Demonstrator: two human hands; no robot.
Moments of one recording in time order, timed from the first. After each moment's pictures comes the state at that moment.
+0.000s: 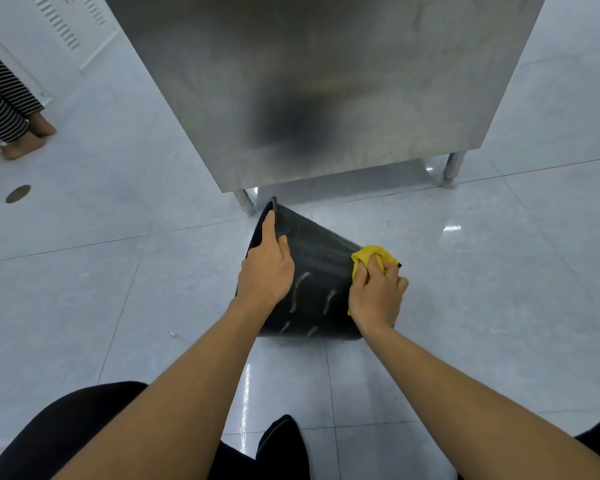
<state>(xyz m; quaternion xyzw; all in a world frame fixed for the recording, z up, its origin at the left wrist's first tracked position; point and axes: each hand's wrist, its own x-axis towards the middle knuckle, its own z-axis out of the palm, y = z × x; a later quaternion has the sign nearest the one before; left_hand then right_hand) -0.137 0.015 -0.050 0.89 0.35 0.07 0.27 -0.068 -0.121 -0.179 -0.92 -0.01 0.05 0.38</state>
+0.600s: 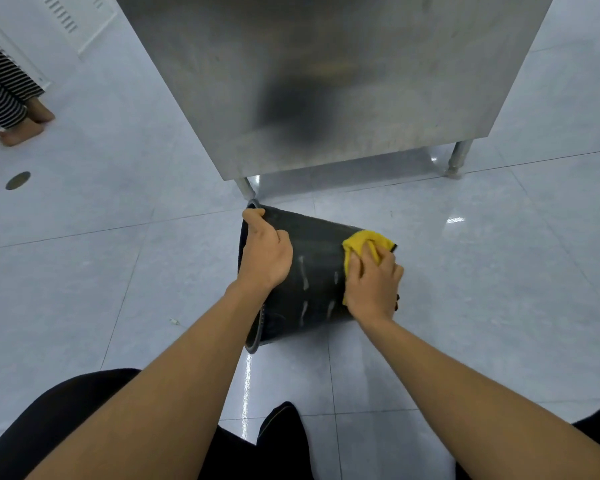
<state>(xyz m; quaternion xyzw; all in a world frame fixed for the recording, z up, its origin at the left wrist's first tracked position) -0.134 0.024 -0.054 0.84 0.37 0.11 0.38 -0.073 -0.115 -0.184 -0.92 -0.07 0.02 0.38</state>
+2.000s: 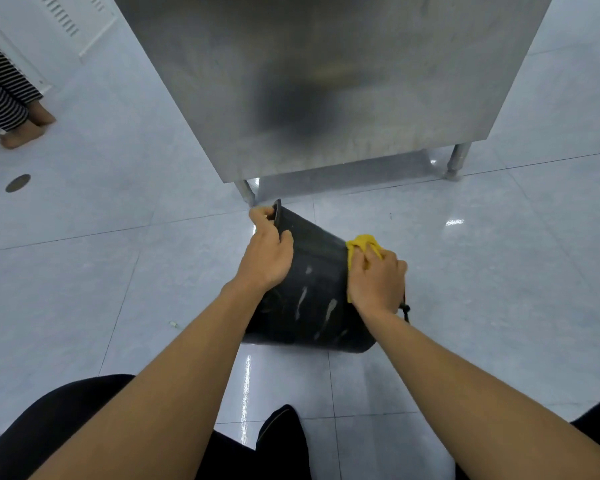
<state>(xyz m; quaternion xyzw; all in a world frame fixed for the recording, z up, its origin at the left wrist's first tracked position) -0.135 0.028 -0.048 0.86 0.32 0.06 0.39 -0.064 -0.118 -0.164 -0.93 -0.03 0.03 0.38</state>
